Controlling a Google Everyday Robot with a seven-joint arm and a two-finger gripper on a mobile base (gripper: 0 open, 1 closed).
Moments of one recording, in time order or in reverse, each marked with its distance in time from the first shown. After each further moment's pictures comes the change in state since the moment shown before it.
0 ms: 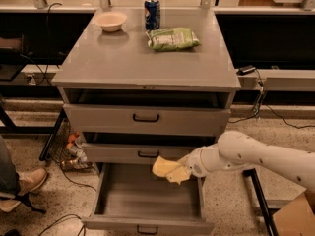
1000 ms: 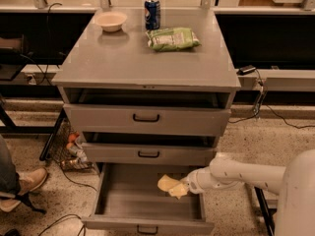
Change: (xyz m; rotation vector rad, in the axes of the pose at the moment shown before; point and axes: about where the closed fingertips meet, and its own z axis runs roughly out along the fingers) arm 0.115 -0.067 0.125 0.009 0.044 0.204
